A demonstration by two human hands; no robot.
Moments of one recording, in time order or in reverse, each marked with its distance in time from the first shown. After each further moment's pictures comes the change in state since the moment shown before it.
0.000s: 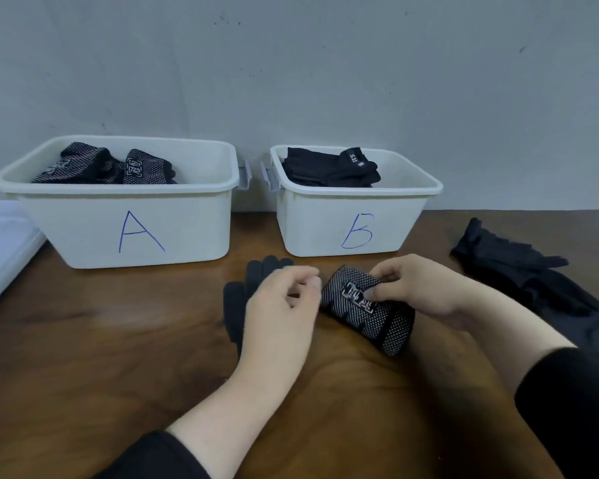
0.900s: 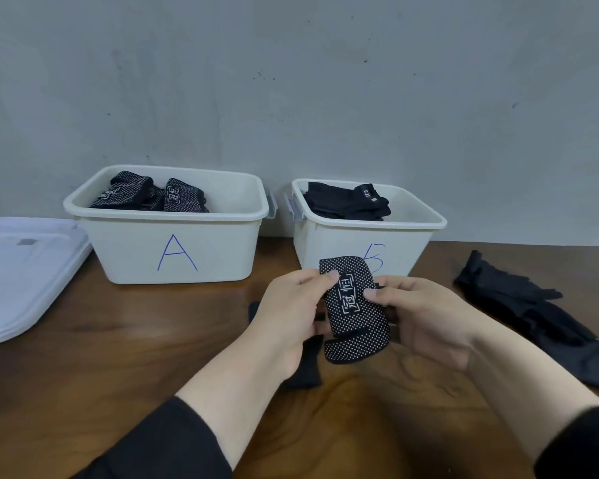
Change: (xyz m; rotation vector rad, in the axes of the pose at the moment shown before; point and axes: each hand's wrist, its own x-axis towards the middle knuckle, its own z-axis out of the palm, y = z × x) left_hand 0.025 0.042 -0.035 -0.592 -0.284 -0.466; right_hand -0.048 -0.060 0.030 0.801 -0.057 -0.009
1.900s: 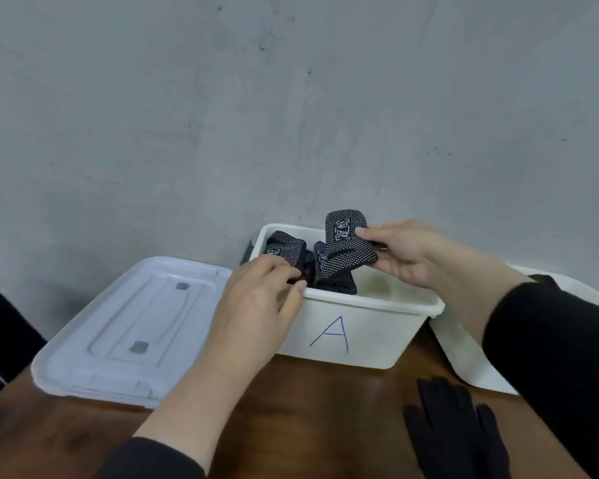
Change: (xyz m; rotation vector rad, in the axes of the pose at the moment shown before) left_hand 0.033 0.100 -0.259 1.204 0.635 0.957; right_hand 0.227 -0.136 0.215 -0.045 0.052 -0.060
